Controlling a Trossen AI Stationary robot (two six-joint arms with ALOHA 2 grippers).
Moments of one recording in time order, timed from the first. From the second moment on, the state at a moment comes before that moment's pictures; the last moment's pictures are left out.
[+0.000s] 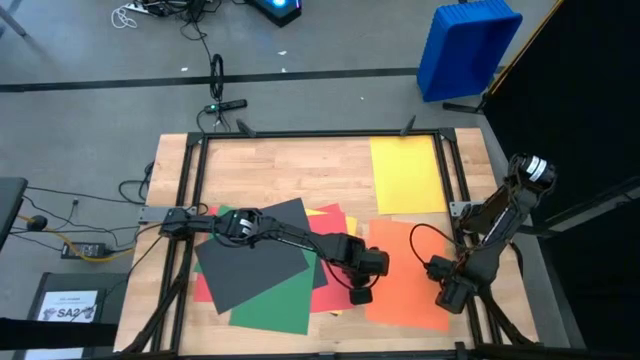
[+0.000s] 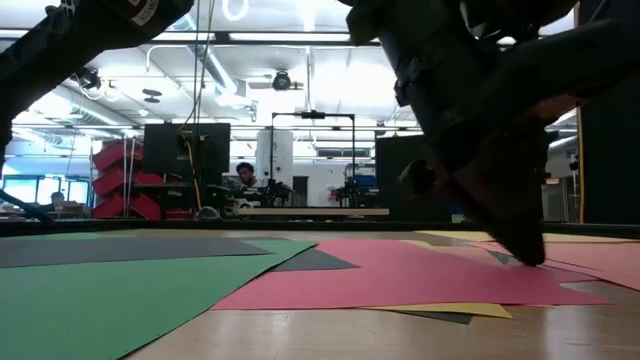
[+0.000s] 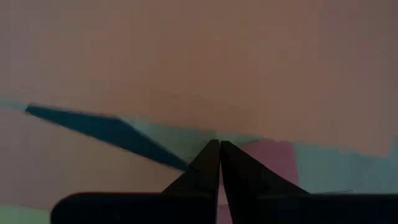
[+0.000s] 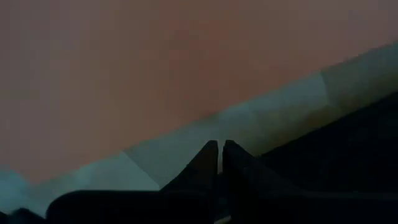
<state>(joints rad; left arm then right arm) -0.24 2.58 2.35 -0.89 0.04 -0.32 1.02 1.41 0.73 -0.92 -0.16 1.56</state>
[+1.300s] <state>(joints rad) -0.22 2.57 2.30 -0.80 0.06 -0.33 0.96 1.41 0.61 -0.78 -0.12 1.55</state>
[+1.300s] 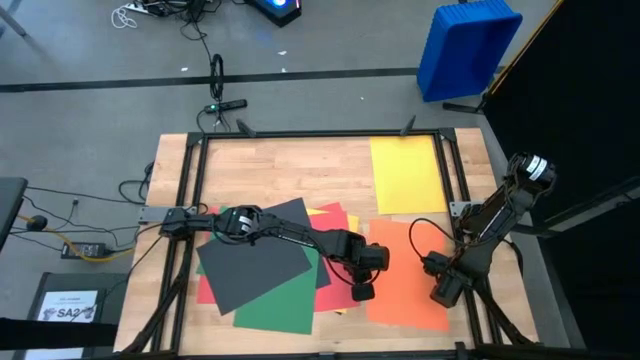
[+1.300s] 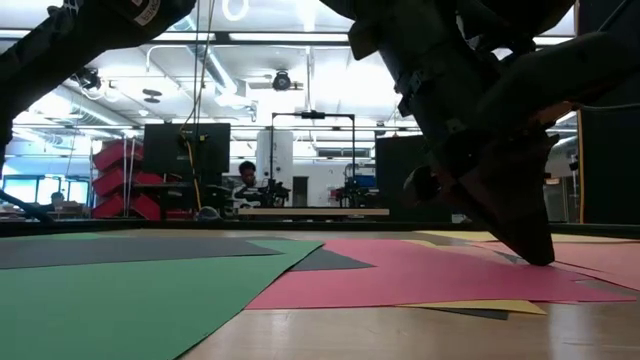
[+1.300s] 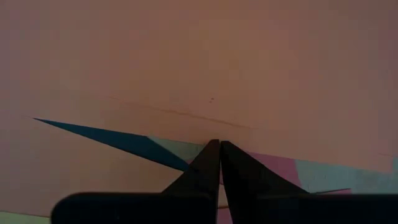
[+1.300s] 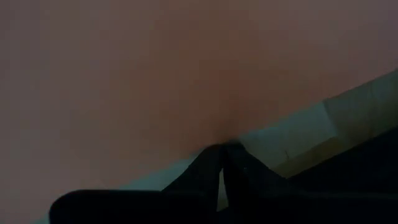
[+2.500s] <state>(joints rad) -0.22 2.58 2.30 -0.79 0.07 -0.32 0.95 1.41 0.66 -0.93 -0.05 1.54</state>
